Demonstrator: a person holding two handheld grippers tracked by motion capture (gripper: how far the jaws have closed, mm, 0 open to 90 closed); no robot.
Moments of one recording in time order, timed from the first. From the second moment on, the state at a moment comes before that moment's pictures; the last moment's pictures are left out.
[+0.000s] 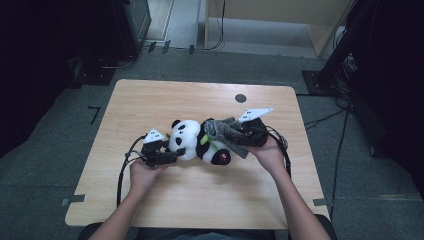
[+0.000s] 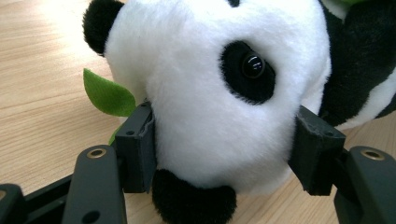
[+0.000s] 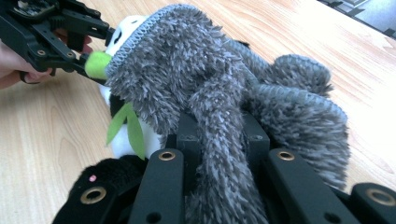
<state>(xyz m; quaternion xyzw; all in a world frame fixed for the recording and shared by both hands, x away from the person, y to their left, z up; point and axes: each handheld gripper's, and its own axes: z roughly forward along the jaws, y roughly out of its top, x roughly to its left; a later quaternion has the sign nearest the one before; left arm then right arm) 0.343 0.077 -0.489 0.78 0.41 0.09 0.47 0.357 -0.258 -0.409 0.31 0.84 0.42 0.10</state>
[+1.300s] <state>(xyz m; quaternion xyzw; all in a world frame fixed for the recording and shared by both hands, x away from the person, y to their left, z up) 0.350 0.077 -0.484 0.79 0.41 0.07 0.46 0.343 -0.320 -0.464 0.41 0.80 0.43 0.08</state>
